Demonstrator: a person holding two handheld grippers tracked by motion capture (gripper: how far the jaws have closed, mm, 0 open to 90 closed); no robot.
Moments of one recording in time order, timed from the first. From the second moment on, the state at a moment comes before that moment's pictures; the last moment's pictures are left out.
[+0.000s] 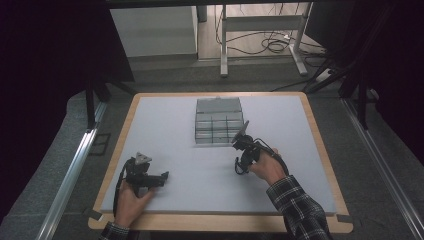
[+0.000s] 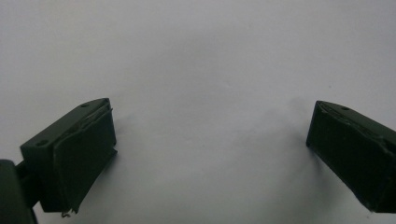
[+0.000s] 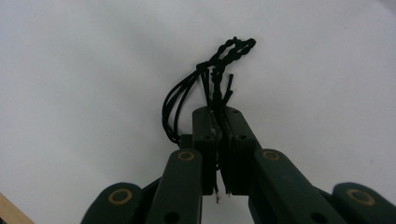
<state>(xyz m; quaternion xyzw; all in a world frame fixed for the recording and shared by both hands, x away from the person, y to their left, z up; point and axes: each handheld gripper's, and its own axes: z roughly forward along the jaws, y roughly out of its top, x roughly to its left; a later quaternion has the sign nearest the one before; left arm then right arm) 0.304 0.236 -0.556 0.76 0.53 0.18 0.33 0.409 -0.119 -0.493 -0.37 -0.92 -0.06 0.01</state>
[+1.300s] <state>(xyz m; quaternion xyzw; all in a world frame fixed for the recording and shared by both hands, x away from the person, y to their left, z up) 0.304 0.236 -0.556 0.76 0.53 0.18 0.33 0.436 -0.126 -0.417 -0.43 -0.90 -0.10 0.01</state>
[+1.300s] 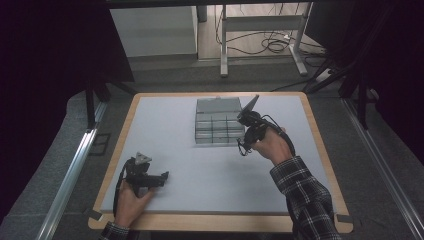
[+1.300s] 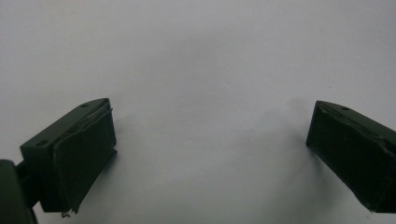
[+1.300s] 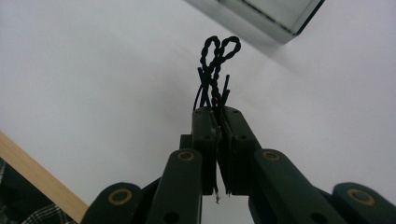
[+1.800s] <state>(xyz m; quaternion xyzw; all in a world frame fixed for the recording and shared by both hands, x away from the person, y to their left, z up) 0.304 0.235 -0.556 0.76 0.53 0.18 0.33 0.449 -0.125 -0.402 -0.44 -0.89 -0.13 -0.02</state>
